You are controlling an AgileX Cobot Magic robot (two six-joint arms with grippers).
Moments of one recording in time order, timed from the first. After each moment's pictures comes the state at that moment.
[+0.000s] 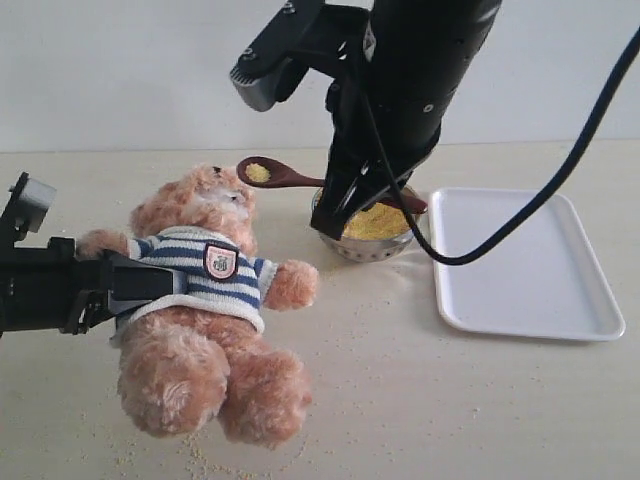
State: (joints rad) left arm 0.05 1.72 -0.55 -1.73 1.00 1.76; right arm 0.80 1.67 -1.51 -0.17 1.08 -0.30
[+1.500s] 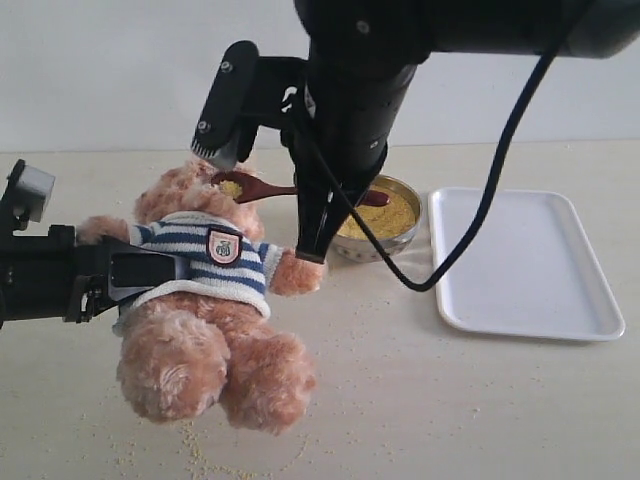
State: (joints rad) left arm 0.05 1.72 -0.58 -1.73 1.05 1.73; right arm 0.87 1.78 -1.51 -0.36 0.94 -0.36
